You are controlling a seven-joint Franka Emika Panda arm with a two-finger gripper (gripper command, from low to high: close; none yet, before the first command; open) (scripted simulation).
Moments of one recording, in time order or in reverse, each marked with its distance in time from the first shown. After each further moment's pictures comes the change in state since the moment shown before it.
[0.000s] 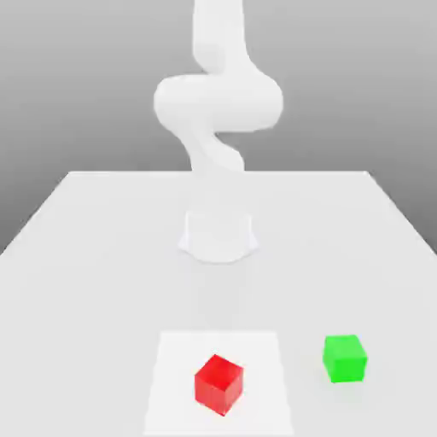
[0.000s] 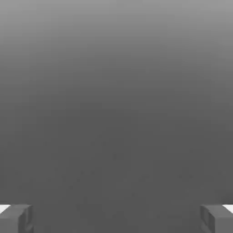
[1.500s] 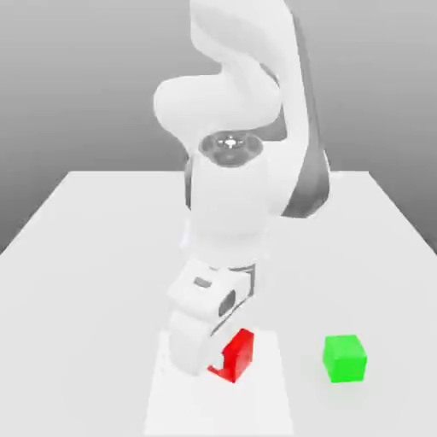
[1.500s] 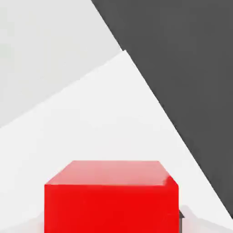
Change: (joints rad) arm 0.297 0.777 -0.052 -0.299 0.034 0.349 -0.971
